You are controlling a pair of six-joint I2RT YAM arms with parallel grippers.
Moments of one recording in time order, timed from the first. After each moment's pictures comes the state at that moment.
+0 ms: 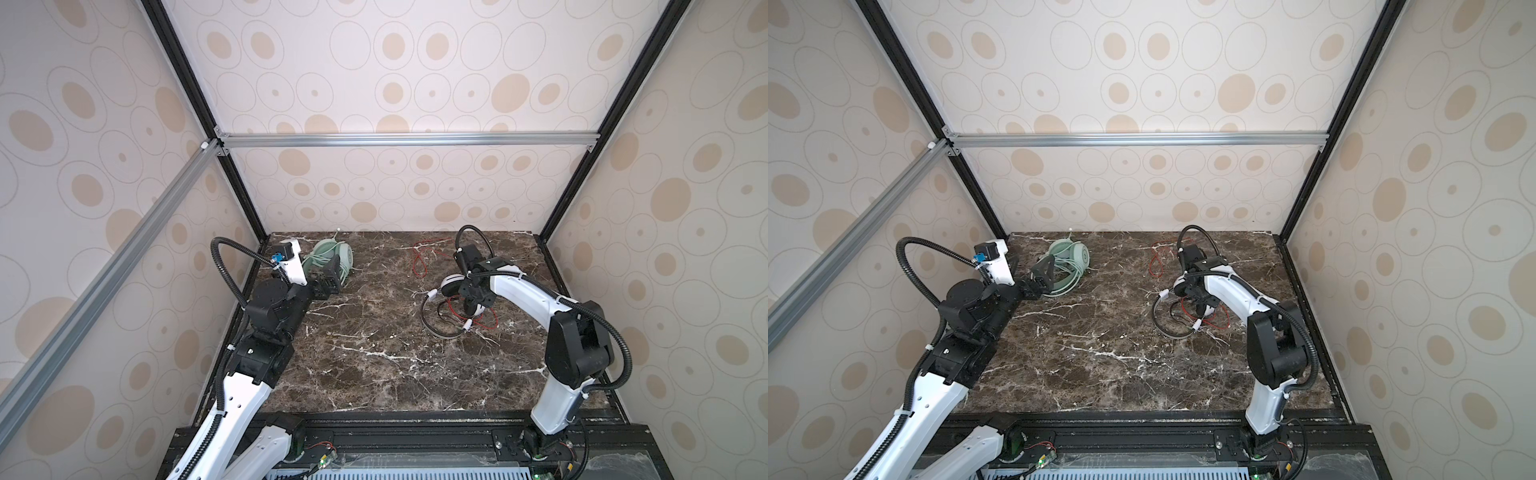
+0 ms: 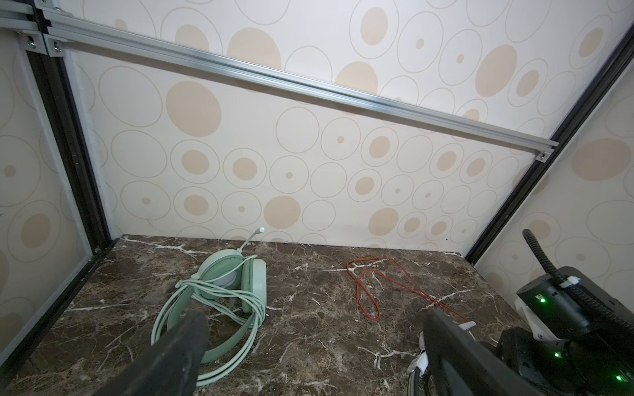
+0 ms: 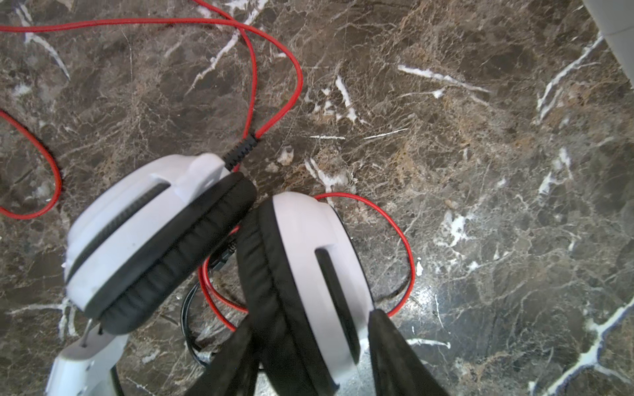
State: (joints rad) left arm -0.30 0.81 0.87 -0.09 -0.10 -0.25; right arm 0.39 1.80 1.42 -0.89 0.40 0.89
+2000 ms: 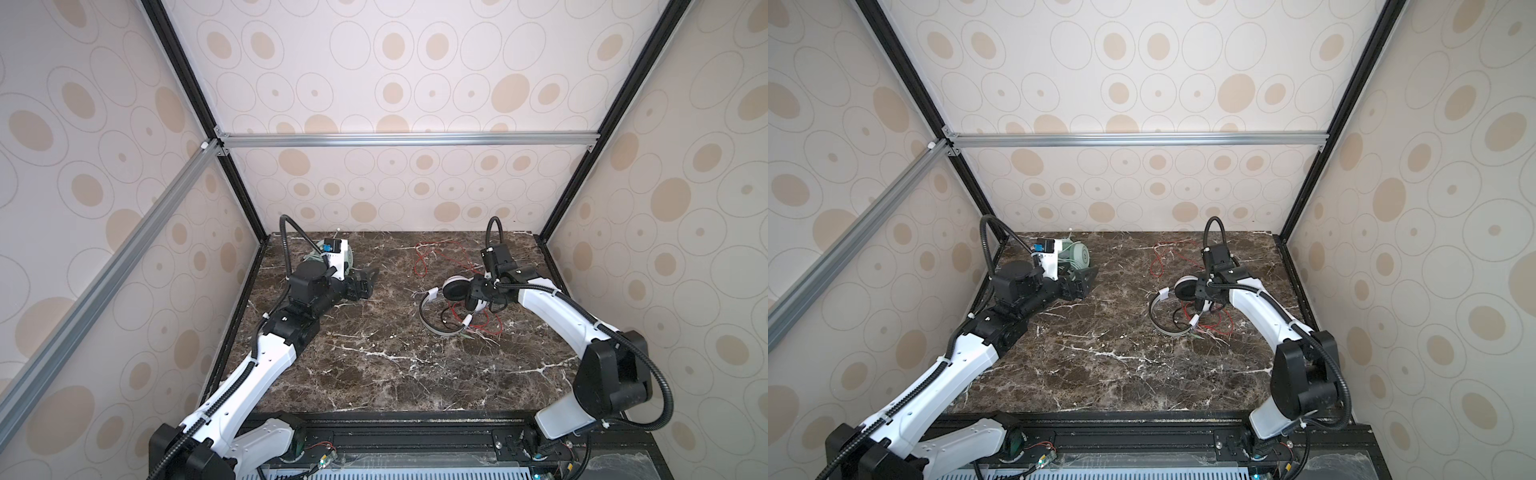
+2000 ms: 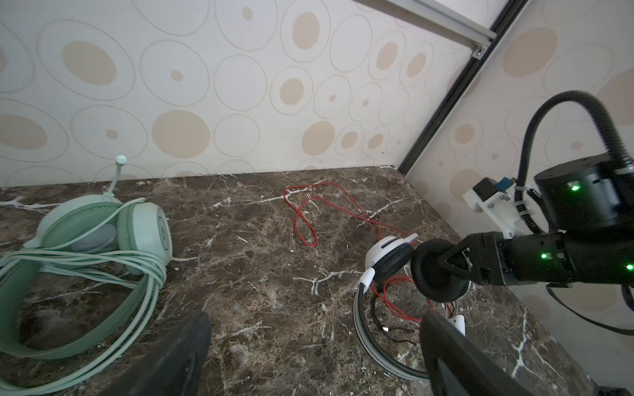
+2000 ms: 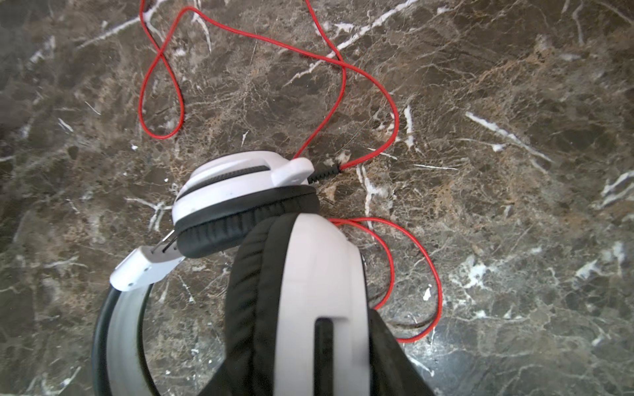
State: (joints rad) left arm -0.43 1.11 0.94 -0.11 0.14 -0.28; right arm 0.29 1.53 1.21 -0.69 0.12 0.52
